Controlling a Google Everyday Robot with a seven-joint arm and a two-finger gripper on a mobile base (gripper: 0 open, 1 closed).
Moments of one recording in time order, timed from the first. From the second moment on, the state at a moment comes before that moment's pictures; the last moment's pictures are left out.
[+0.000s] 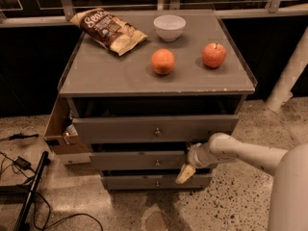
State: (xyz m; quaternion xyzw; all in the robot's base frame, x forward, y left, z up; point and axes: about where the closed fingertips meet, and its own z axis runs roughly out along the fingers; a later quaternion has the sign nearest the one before) arm 0.612 -0.145 0.399 -0.57 0.76 0.12 0.28
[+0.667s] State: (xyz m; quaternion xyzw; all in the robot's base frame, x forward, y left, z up) arm 0.594 -0.151 0.398 -0.55 0.78 0.16 0.24
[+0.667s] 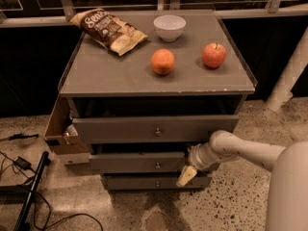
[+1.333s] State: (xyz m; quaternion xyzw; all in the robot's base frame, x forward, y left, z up) arm 0.550 -0.171 0.415 -0.52 0.80 0.21 0.19
